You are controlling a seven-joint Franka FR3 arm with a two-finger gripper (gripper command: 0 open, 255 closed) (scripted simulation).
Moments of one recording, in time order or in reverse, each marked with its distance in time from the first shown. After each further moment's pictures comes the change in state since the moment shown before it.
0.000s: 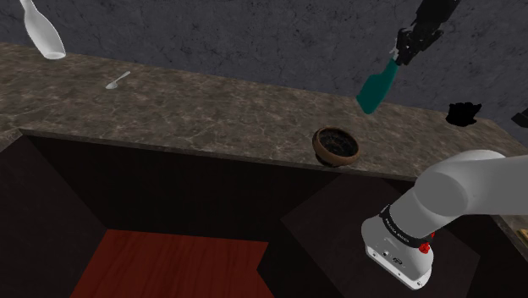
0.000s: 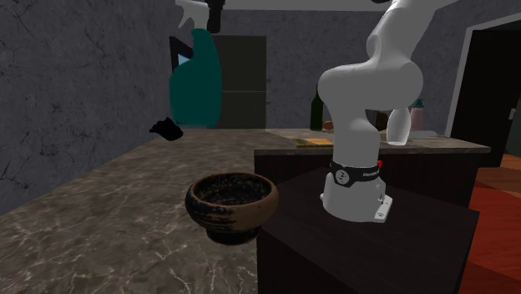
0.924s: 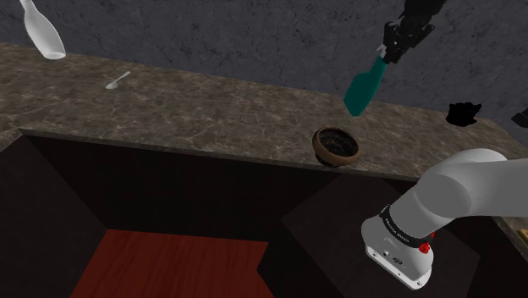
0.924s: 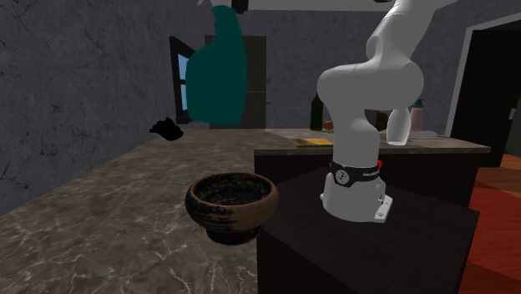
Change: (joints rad) arm 0.044 -0.053 0.160 0.007 0.093 -0.085 0.160
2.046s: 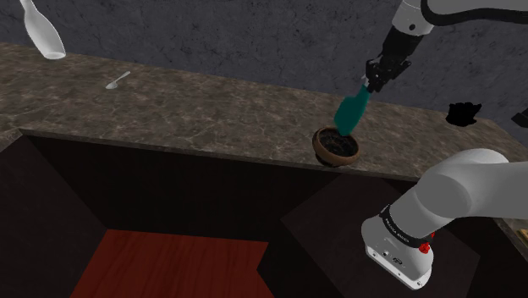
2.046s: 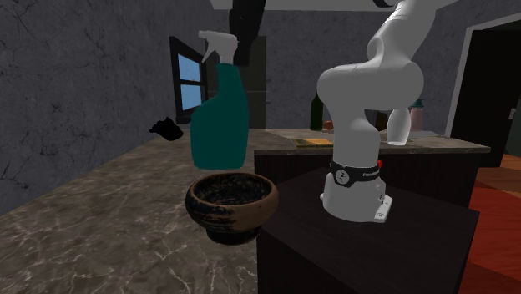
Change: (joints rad) arm 0.001 -0.056 -0.005 -0.263 -0.006 0.206 0.021
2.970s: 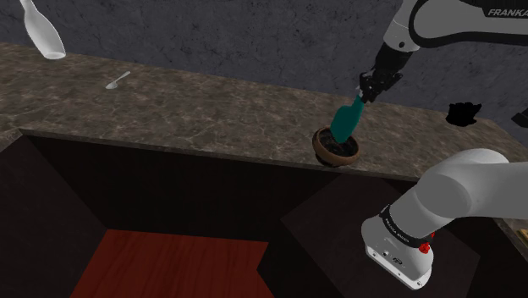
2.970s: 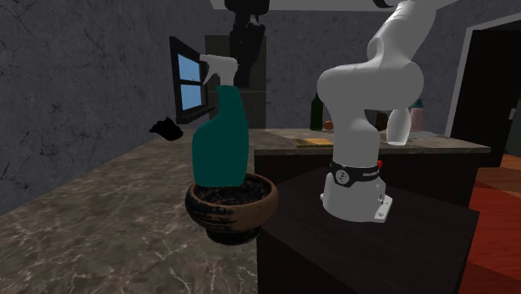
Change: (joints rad) arm -0.001 -0.004 -0.004 -0.097 -0.005 0.093 0.008
